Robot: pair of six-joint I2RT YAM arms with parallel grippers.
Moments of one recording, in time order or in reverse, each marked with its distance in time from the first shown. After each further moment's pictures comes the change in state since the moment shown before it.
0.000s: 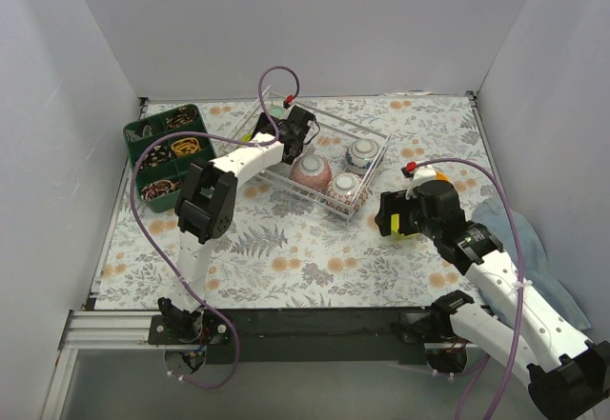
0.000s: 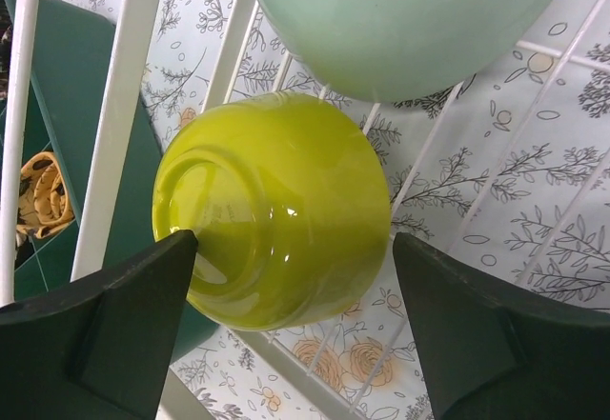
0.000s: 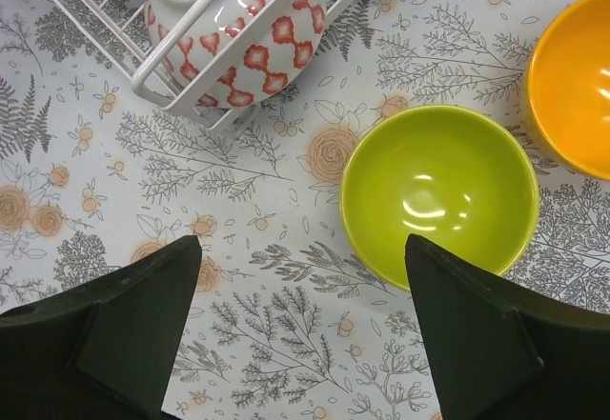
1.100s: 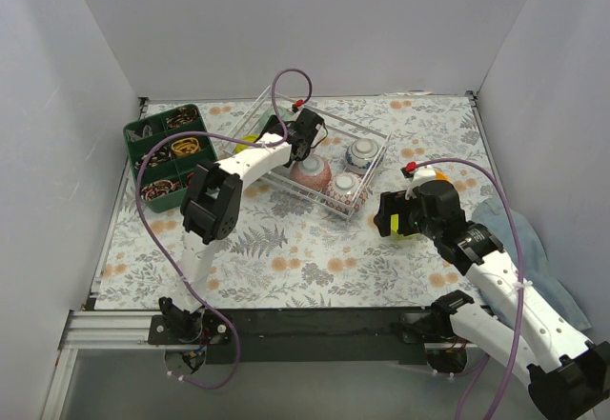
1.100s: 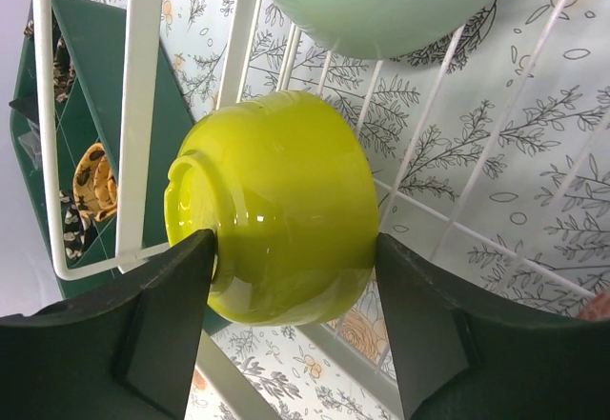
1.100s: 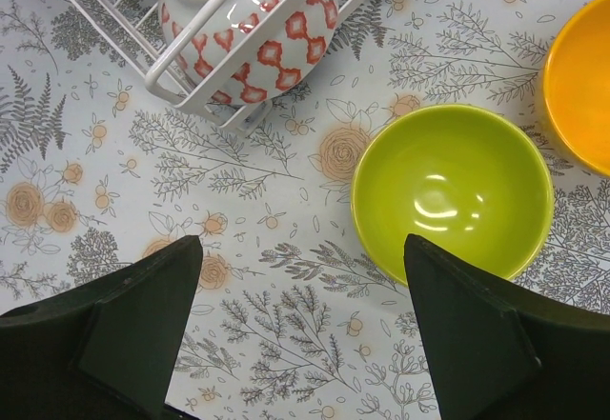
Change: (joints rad) left arm -0.046 0.031 0.060 -0.129 -0.072 0.068; right arm 0.000 0.001 -0.001 0.002 -0.023 0.012
